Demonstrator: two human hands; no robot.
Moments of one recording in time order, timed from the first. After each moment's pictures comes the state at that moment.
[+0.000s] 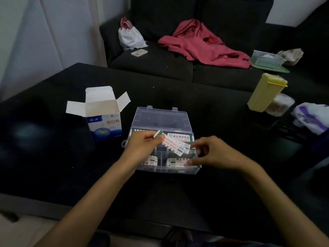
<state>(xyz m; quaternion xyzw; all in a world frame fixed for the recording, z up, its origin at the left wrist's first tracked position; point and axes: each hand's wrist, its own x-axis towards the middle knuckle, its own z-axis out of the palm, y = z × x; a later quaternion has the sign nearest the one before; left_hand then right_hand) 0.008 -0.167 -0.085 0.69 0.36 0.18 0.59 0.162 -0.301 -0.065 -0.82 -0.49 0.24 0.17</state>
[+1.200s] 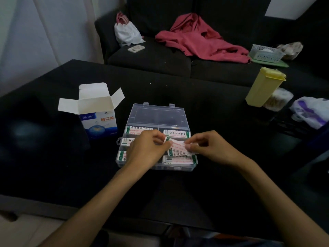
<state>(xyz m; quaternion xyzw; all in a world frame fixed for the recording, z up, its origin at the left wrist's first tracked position) 0.024 -0.179 -0.105 0.81 0.36 0.18 0.42 0.174 -0.305 -0.080 -0.78 -0.46 0.28 0.32</state>
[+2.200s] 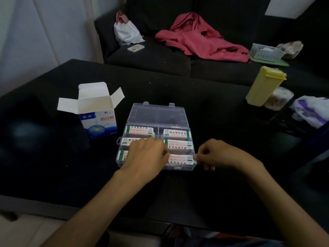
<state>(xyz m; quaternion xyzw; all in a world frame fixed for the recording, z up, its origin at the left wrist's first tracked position) 0.011 -0.189 -0.096 0.96 0.25 0.08 0.10 0.161 -0.304 -0.068 -0.88 -0.35 0.32 0.05</state>
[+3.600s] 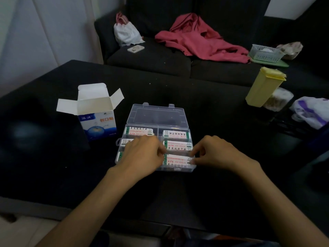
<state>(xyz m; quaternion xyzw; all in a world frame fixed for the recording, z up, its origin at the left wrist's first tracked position) 0.008 -0.182 -0.084 0.95 0.26 0.04 0.17 0.161 -0.302 -0.066 -0.86 -0.46 0.20 0.02</state>
